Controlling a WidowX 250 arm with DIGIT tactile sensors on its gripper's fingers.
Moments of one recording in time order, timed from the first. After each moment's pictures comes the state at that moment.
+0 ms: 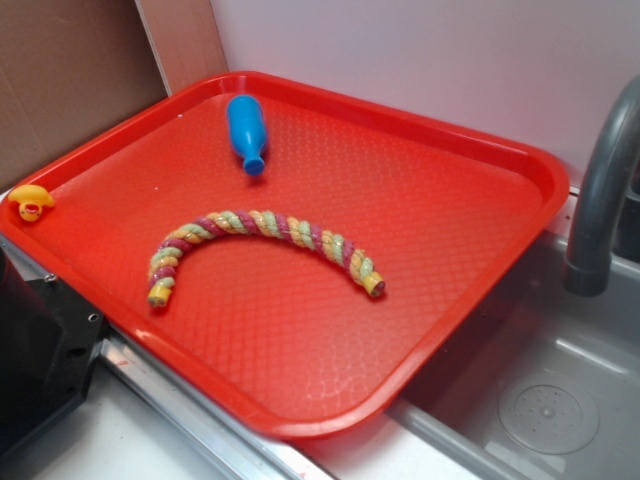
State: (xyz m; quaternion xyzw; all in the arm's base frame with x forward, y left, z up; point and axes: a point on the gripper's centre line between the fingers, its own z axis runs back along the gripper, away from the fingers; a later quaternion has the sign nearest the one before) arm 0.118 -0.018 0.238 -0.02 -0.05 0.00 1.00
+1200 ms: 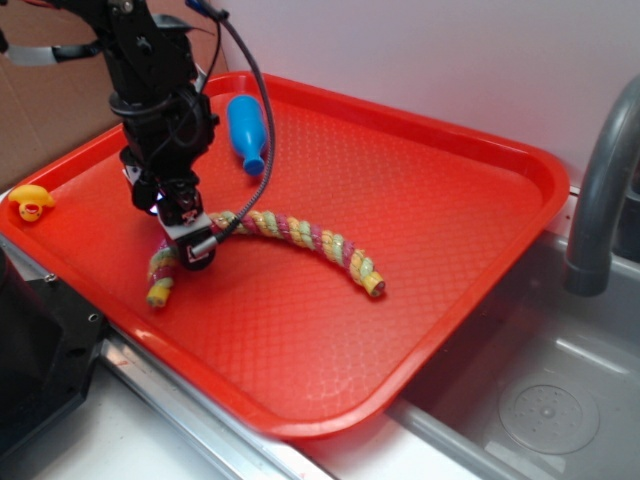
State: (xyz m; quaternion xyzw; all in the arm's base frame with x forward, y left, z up) arm 0.170 0.005 0.025 0.04 0.01 -0.08 1.00
